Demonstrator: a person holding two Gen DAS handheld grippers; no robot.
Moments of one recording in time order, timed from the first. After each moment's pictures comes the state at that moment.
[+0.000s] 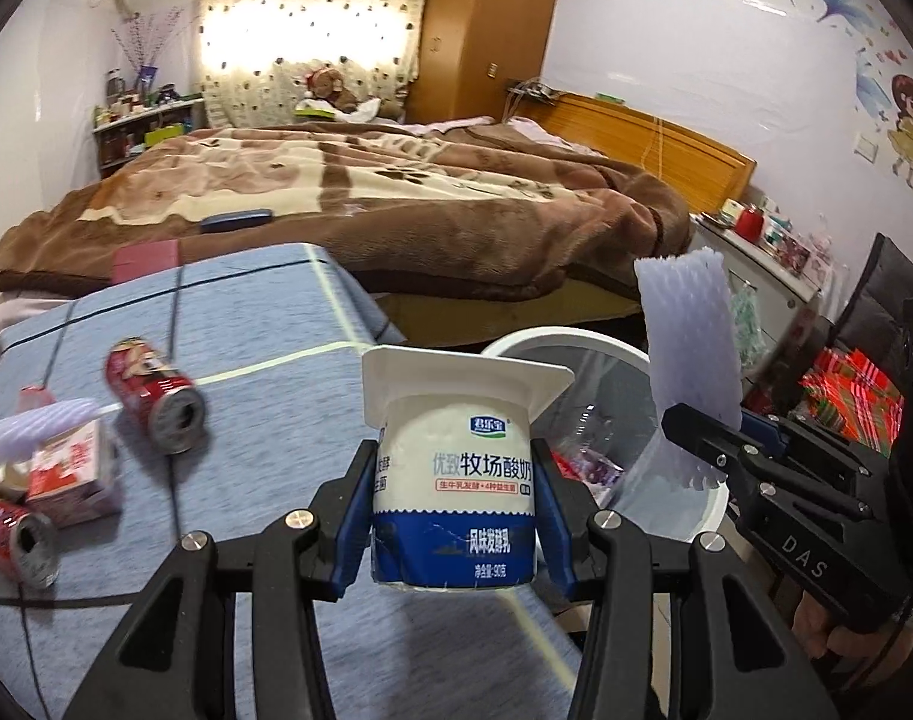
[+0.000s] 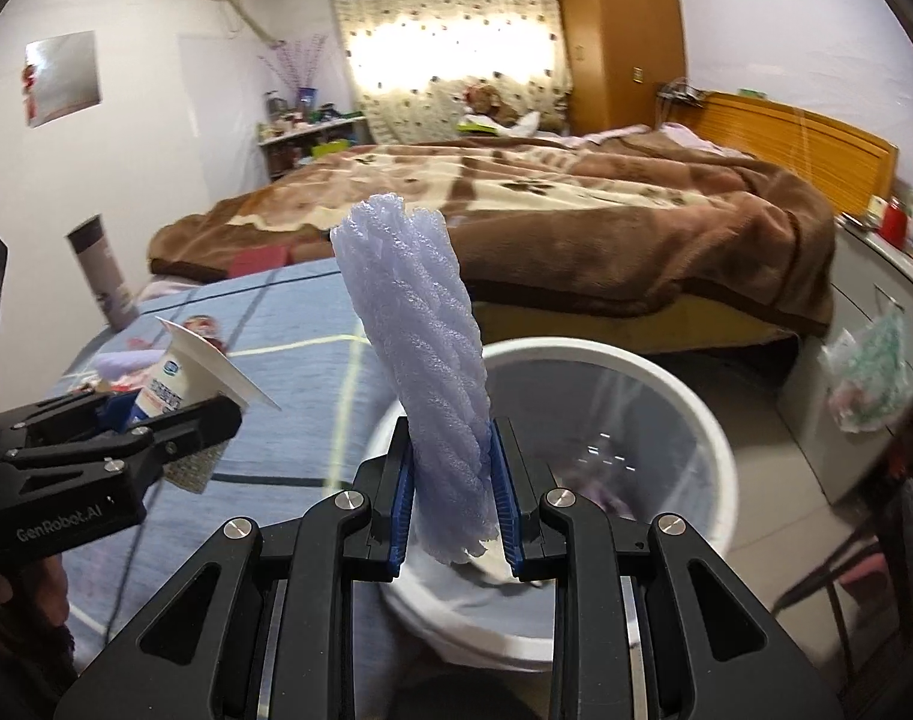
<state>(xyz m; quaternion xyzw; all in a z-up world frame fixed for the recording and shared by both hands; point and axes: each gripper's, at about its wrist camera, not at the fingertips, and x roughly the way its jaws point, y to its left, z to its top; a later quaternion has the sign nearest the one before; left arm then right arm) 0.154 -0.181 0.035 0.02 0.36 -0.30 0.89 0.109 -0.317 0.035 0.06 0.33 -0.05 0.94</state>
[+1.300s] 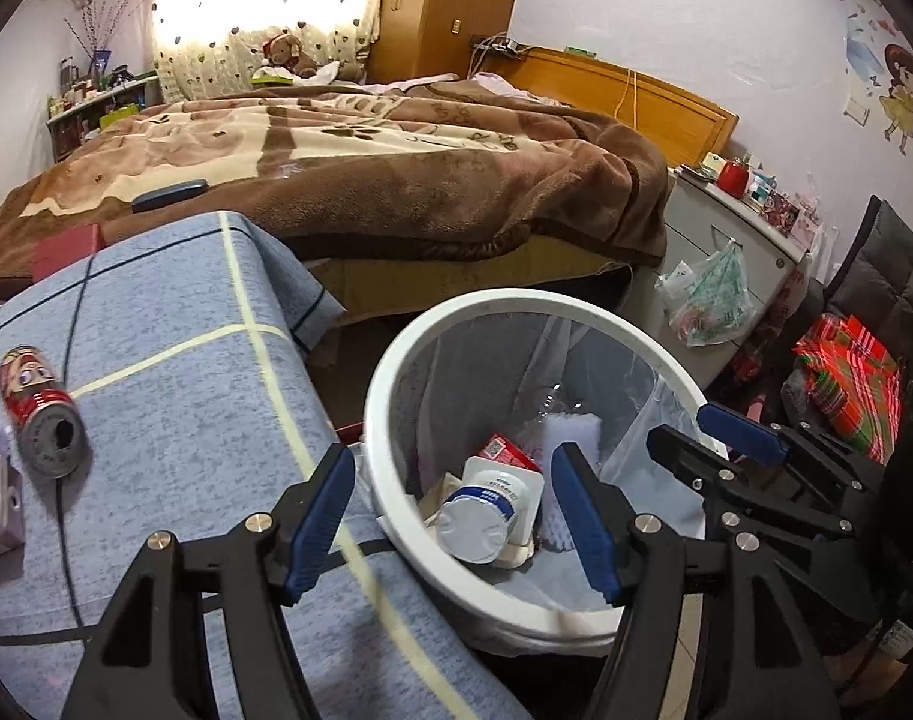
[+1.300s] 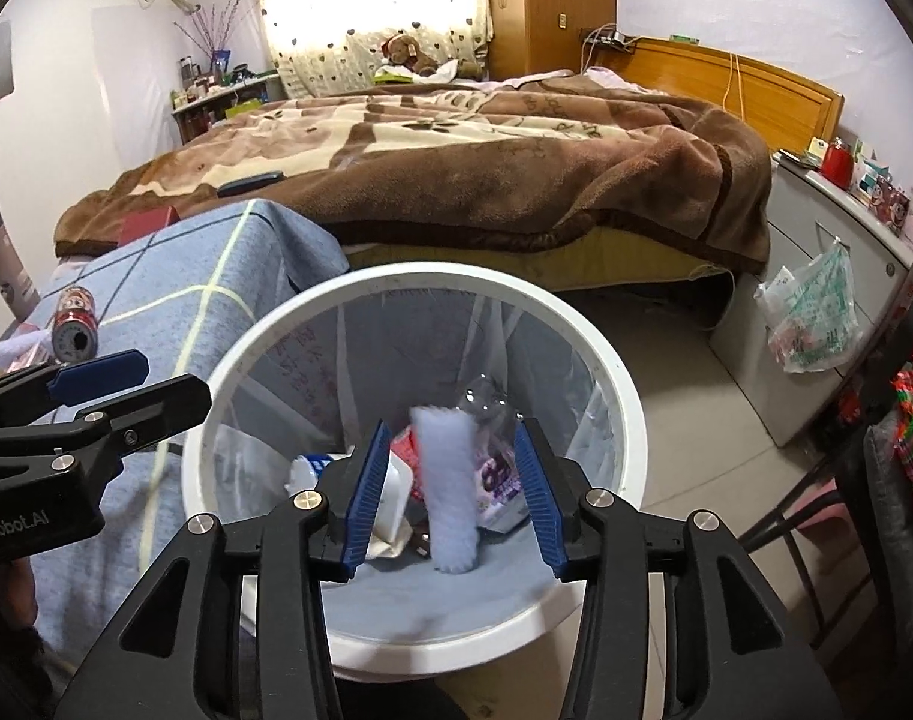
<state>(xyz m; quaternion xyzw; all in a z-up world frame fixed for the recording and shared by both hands) 0.165 -0.236 0.010 0.05 0.39 -0.32 0.86 0.106 -0.364 0.013 0.06 0.38 -0.13 0.91</state>
